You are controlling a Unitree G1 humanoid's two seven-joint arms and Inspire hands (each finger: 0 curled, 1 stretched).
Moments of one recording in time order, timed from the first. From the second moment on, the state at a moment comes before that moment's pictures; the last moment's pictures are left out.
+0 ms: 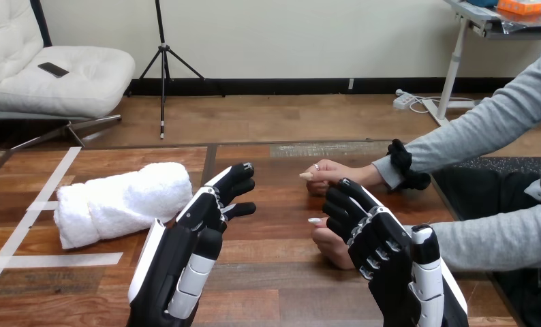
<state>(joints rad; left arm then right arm) 0.27 0.07 -0.11 0.13 -0.09 -0.77 -0.27 0.38 -0.08 0.07 -0.04 0.39 -0.43 0.52</state>
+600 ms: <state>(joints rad) 0.26 0.07 -0.11 0.13 -0.09 -0.77 -0.27 0.38 -0.08 0.07 -0.04 0.39 -0.43 0.52</state>
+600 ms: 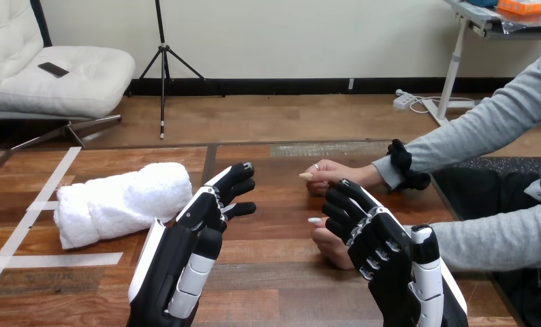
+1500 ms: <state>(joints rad) 0.12 0.09 -0.02 0.29 -0.07 -0.77 -0.22 0.36 -0.07 0.07 -0.04 0.38 -0.43 0.52</state>
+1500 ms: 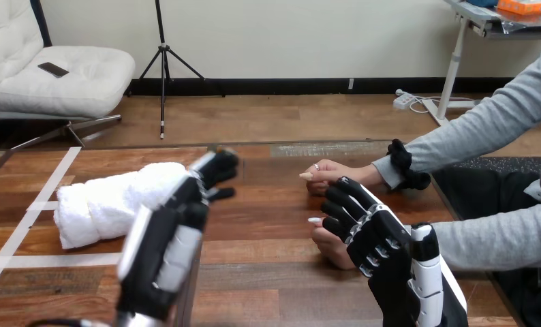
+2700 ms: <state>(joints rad) -0.25 0.28 0.10 0.66 0.07 -0.77 -0.13 0.33 -0.07 0.08 -0.04 0.38 -0.42 0.51</state>
